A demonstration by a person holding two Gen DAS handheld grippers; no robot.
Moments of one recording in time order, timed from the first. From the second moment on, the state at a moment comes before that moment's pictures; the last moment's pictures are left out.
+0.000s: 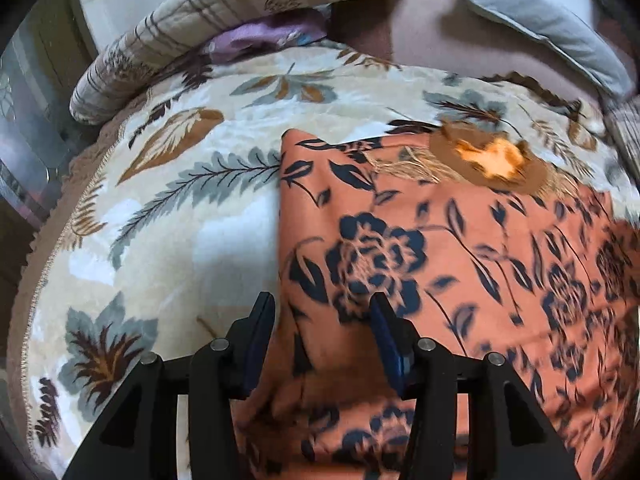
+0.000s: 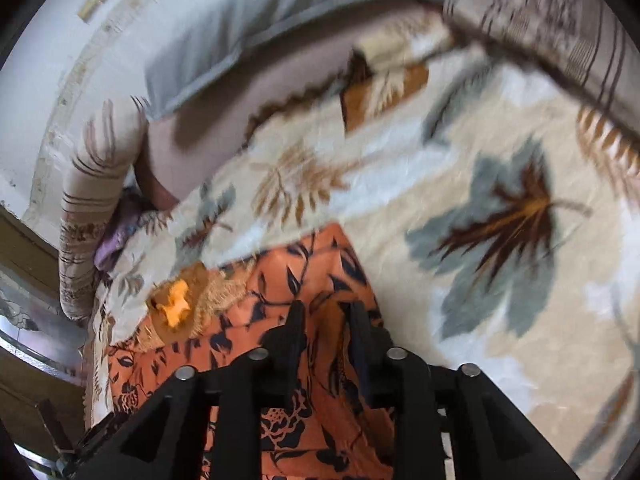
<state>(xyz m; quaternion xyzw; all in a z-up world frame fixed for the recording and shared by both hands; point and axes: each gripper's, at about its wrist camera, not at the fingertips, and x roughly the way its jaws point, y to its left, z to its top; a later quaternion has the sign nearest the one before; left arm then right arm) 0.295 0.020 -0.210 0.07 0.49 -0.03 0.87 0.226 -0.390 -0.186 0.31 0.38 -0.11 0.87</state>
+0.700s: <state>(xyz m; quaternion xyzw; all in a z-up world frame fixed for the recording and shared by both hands) 0.249 0.017 -0.169 0.04 0.46 -0.05 0.89 0.162 -0.415 -0.138 0.34 0.30 -0.11 0.89</state>
